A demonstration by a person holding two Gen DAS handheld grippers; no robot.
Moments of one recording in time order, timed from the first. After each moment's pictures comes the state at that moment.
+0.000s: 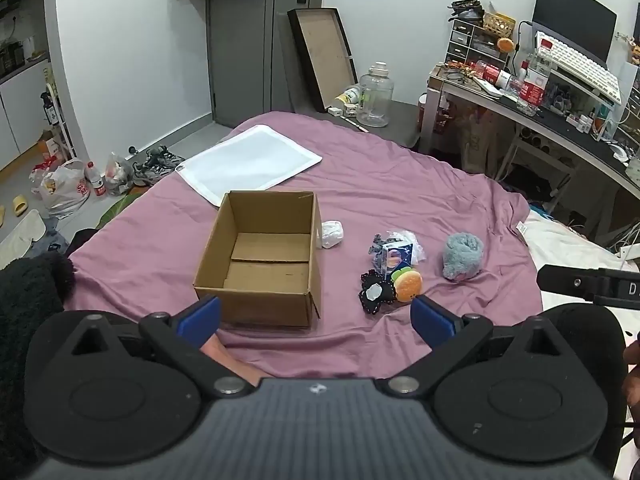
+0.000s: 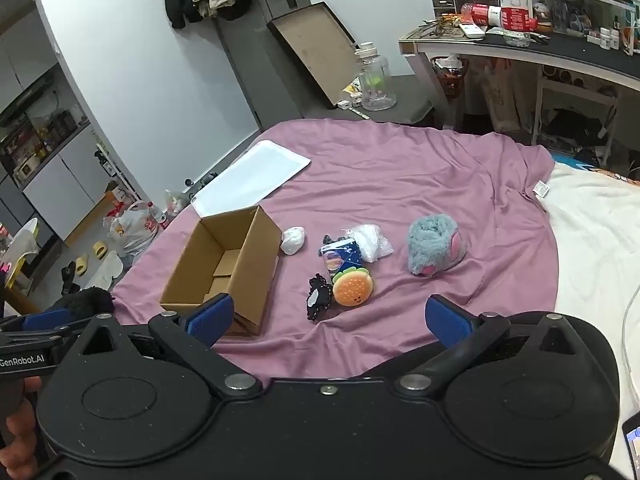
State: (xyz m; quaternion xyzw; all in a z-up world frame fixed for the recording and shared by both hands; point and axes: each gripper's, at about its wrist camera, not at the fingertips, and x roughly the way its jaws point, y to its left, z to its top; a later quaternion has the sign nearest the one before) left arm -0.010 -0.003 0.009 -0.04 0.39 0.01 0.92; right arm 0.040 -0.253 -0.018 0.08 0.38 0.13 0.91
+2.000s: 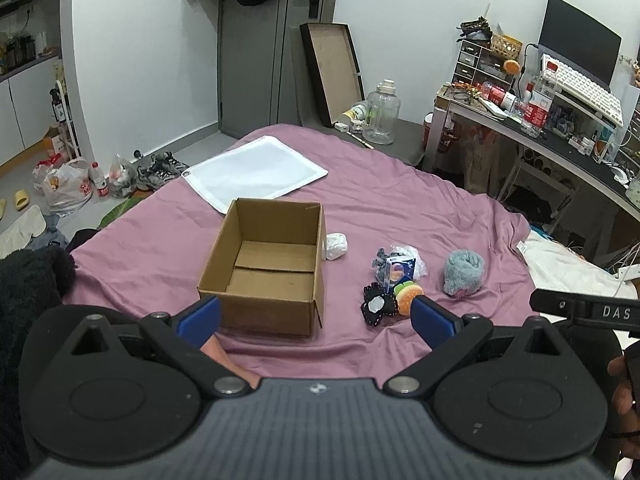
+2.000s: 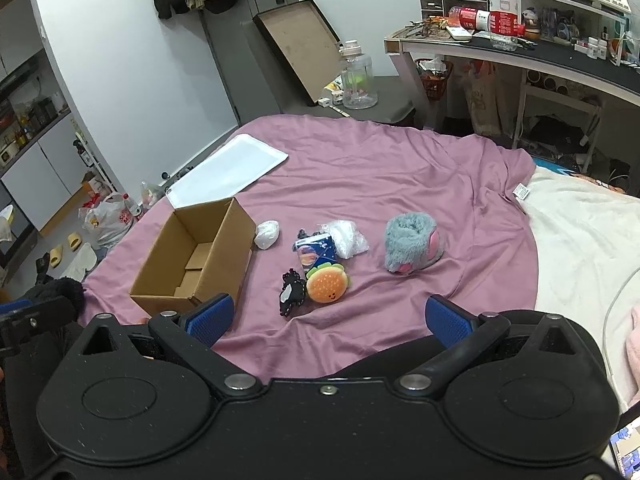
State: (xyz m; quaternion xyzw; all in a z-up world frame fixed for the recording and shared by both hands) left arm -0.018 0.003 0.008 -0.06 0.36 0.02 0.93; right arm 0.043 -0.248 -0.028 0.05 0.39 0.09 0.92
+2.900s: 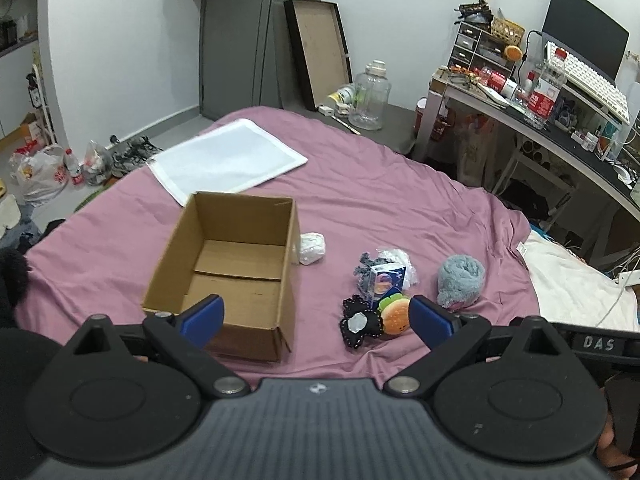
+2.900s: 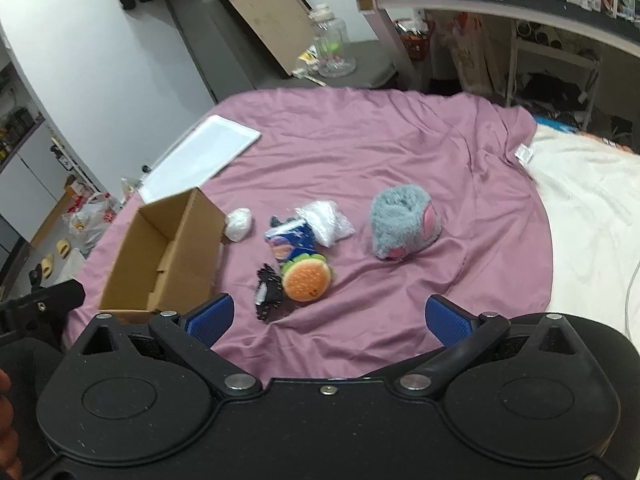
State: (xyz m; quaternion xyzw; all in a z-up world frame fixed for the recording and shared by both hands) left arm 0.057 -0.012 -0.032 -0.08 0.38 0.00 0.92; right arm 0.096 -0.259 -0.077 0.09 0.43 0.07 0.90
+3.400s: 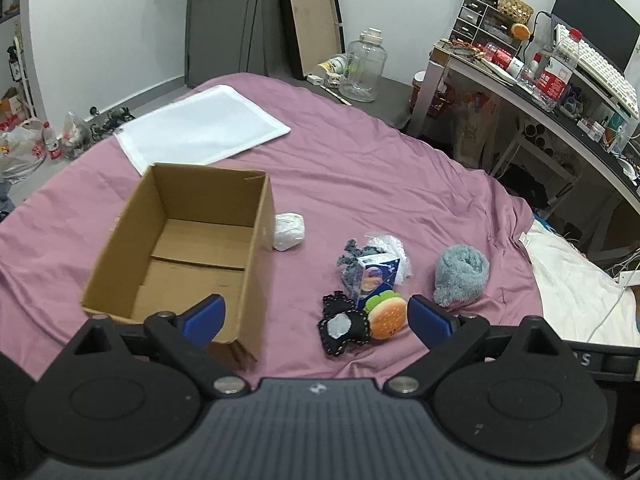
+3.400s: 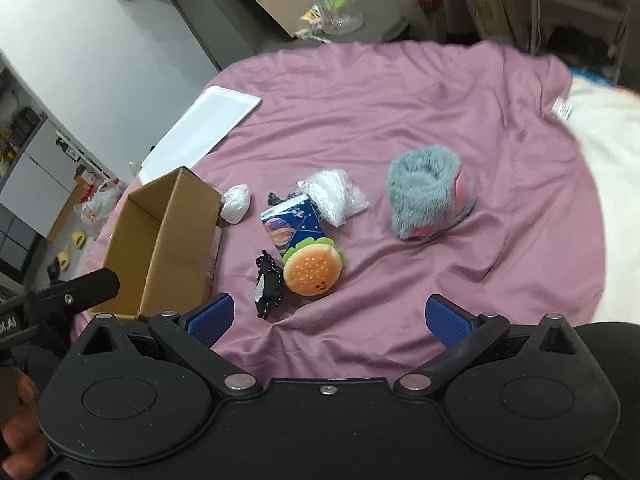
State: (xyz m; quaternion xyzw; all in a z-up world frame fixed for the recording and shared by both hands) left arm 0.110 -0.026 -0.076 -0.10 0.42 -0.02 0.90; right arm 0.147 -0.263 -0.126 0.13 0.48 0.10 0.86
